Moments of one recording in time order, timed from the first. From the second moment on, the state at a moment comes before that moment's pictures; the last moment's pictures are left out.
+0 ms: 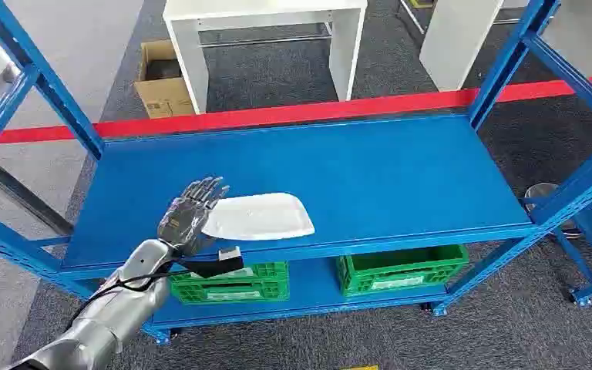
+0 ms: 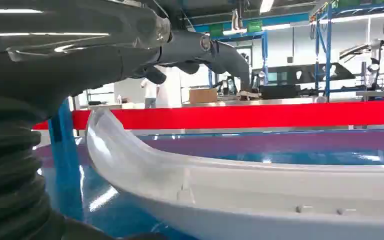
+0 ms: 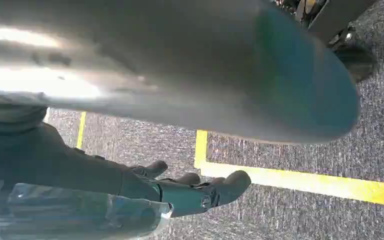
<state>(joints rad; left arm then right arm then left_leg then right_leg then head) -0.59 0.09 -0.49 -0.78 -1.17 0.64 -0.22 -0.06 0.07 -0.97 -0.20 1.20 -0.01 -0.09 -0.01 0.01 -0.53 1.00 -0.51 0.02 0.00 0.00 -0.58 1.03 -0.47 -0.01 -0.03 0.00</state>
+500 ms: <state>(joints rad) -0.60 0.08 -0.51 -0.78 -1.18 0.61 -0.22 -0.06 0.07 -0.97 -0.20 1.19 -0.01 -0.10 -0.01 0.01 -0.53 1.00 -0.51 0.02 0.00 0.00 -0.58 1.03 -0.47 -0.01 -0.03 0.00</state>
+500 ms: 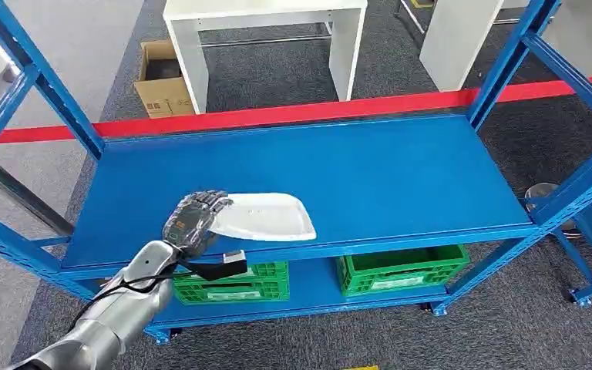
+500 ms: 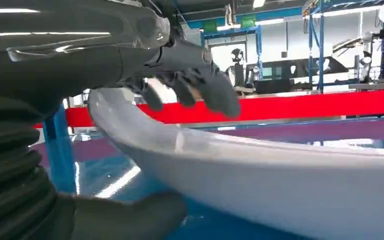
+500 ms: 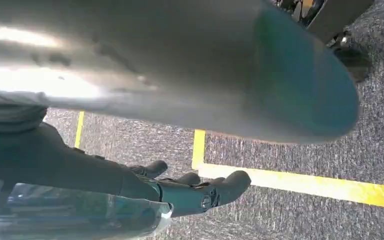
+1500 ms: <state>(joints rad) -0.56 0.09 -0.49 -0.84 -1.10 0.58 -0.25 -0.06 0.08 -0.97 -0.20 1.19 -0.01 -0.11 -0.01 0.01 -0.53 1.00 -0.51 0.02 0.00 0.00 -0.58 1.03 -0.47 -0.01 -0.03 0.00</state>
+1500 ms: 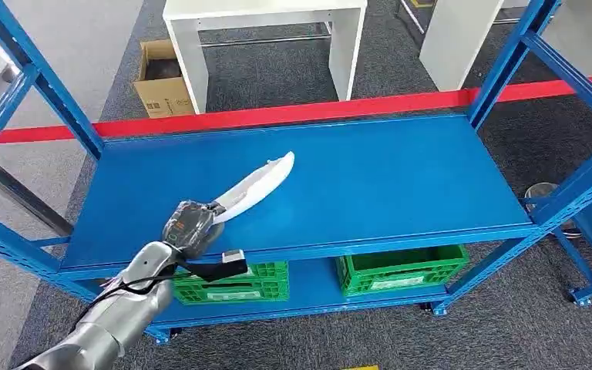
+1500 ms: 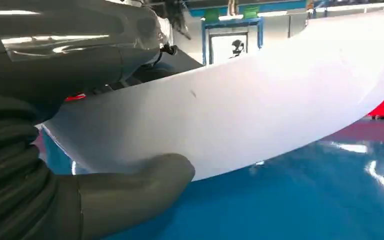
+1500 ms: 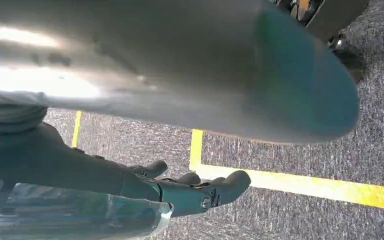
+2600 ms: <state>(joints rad) -0.26 0.08 -0.43 -1.78 0.02 -0.11 -0.70 -0.06 0.07 -1.00 -0.20 1.18 -0.02 -0.09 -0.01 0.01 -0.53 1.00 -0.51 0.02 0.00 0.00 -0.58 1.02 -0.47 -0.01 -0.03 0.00</state>
